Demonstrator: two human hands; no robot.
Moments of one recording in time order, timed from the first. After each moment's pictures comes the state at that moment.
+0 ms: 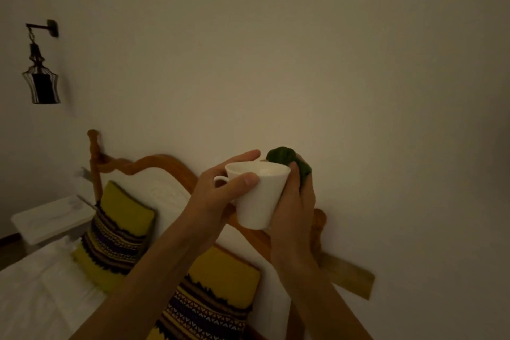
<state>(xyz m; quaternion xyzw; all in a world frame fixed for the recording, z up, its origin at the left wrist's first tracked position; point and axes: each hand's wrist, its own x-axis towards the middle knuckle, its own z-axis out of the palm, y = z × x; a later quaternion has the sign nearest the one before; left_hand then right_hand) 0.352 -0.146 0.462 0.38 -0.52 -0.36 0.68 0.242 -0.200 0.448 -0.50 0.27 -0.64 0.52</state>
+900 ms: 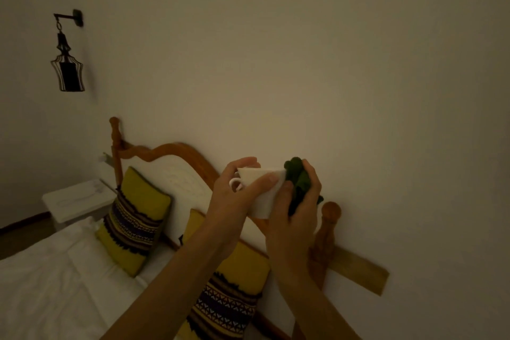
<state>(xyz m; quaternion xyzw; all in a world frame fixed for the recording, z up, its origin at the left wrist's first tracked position) 0.342 -0.159 0.428 0.44 -0.39 -0.33 0.74 0.258 -0.196 0.400 -0.57 0.30 -0.70 0.32</state>
